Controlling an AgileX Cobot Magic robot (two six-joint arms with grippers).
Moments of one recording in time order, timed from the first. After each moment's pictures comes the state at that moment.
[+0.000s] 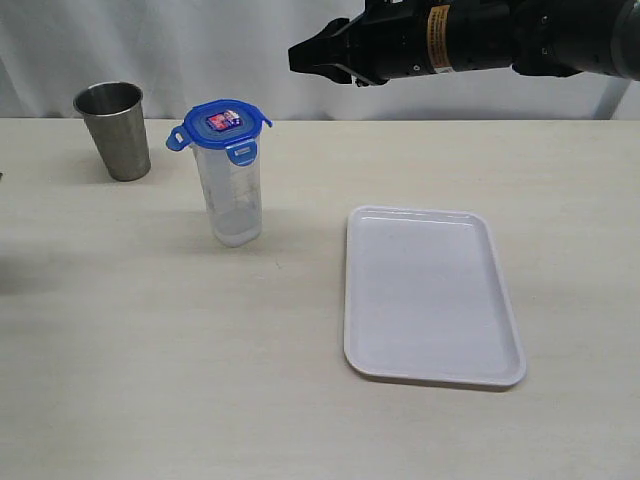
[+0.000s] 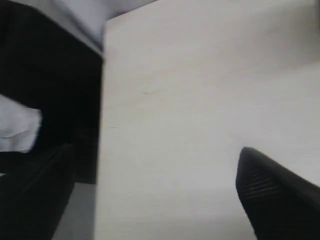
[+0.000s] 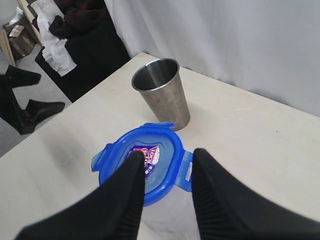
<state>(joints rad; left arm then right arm) 0.10 1.72 -0.94 -1.57 -0.27 2.00 0.27 1.97 -1.57 -1.74 -0.68 1.84</state>
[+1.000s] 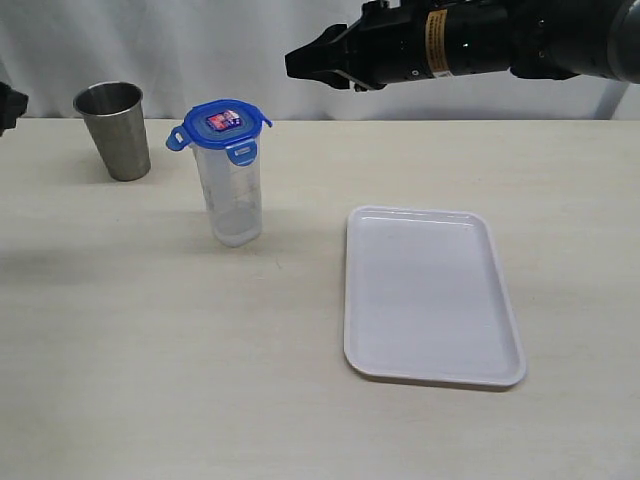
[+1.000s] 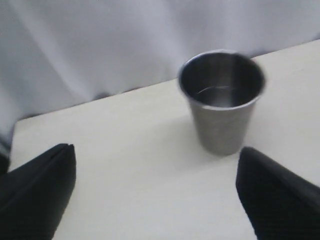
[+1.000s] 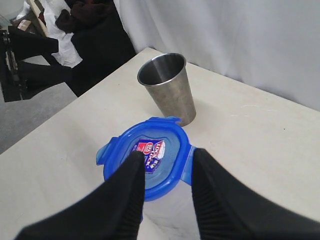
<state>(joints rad) 0.21 1.69 -1.03 -1.73 0.23 2.11 0.27 1.97 -1.57 -1.74 -0.71 1.83</state>
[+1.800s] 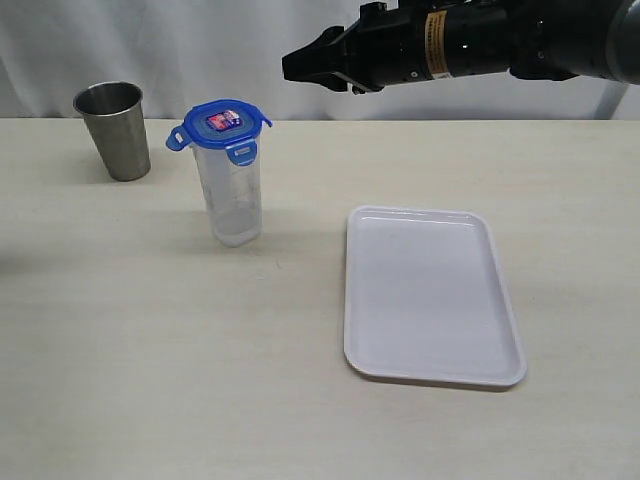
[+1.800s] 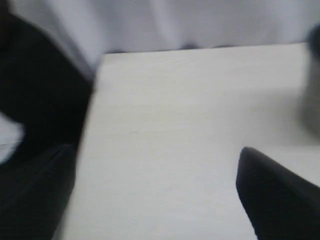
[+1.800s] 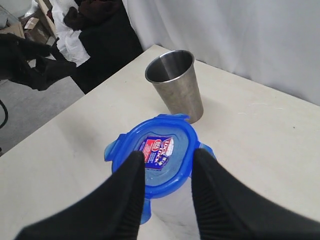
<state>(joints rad) 0.16 1.71 -1.03 -1.61 -0.17 1.85 0.27 1.98 -1.57 -1.74 -0.73 1.83</state>
